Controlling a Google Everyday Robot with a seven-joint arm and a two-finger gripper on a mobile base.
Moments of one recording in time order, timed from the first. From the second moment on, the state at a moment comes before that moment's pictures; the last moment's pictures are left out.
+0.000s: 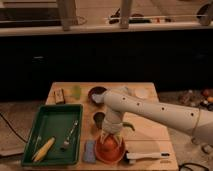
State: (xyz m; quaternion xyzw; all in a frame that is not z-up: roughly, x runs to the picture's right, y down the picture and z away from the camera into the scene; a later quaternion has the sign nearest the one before) arm 0.020 0.262 0.698 -0.35 -0.37 -0.51 0.69
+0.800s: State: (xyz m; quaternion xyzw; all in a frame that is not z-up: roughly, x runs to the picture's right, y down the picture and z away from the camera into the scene) arm 0.014 0.265 0.704 -0.37 -0.38 -0.51 0.67
